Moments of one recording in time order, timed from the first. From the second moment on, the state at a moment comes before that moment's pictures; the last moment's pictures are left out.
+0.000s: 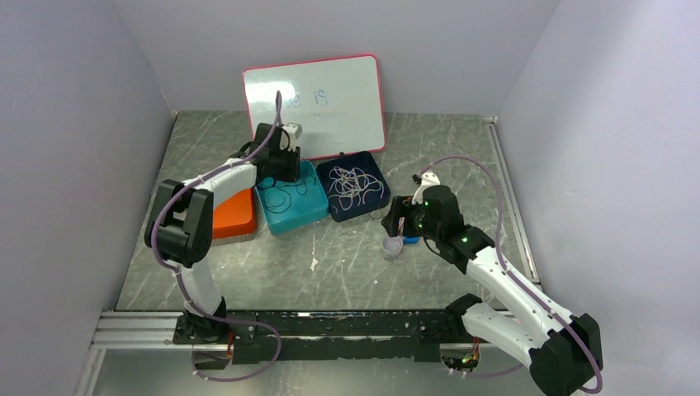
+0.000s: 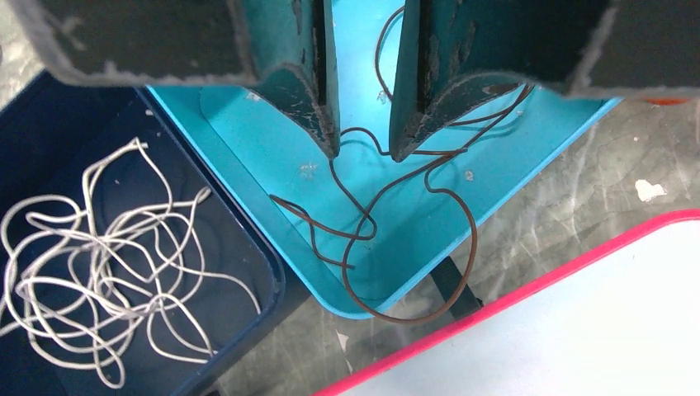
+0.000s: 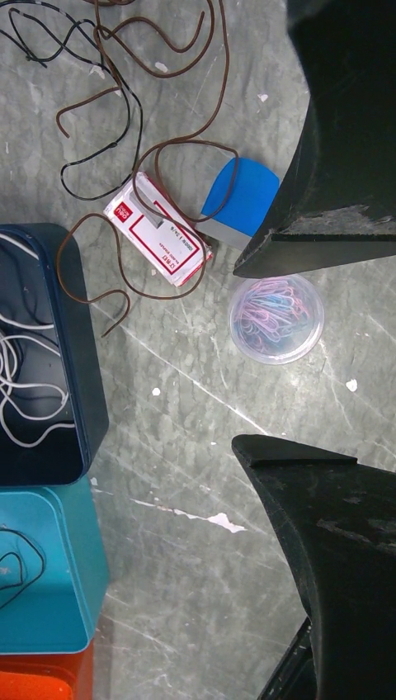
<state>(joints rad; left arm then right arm) -0.32 1.82 1.22 -0.19 0.18 -0.11 0.50 0.92 0.63 -0.31 -0.05 0.36</state>
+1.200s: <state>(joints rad) -0.28 1.97 1.34 -0.23 -0.01 0.05 0.50 0.92 0.62 -0.31 -0.06 0.36</state>
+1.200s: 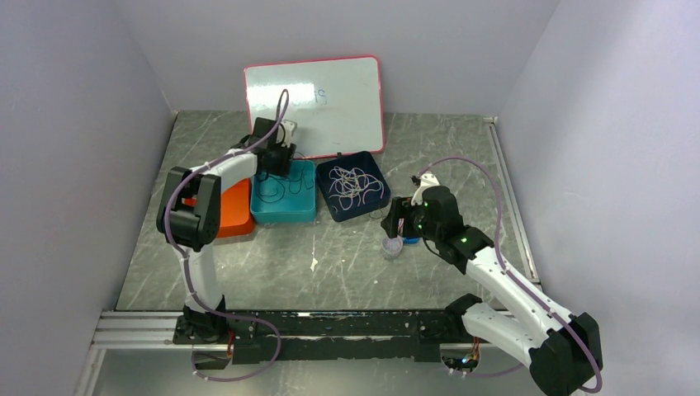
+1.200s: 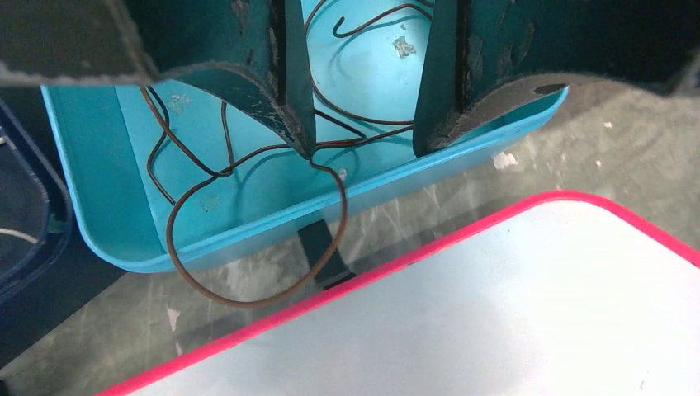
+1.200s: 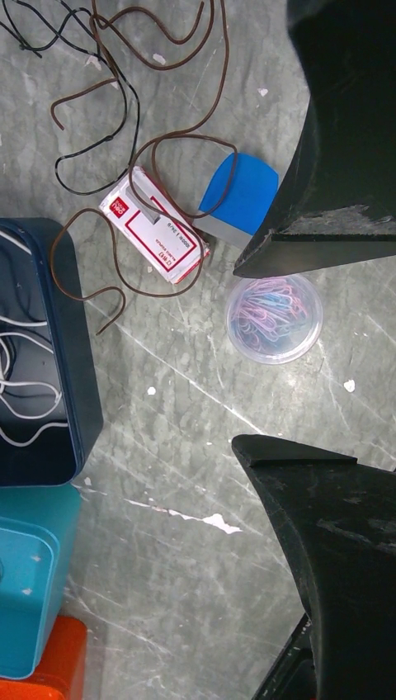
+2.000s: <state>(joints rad) -0.28 2.00 1.32 -0.17 0.14 0.03 0.50 0.92 0.61 -0.30 -0.06 0.36</state>
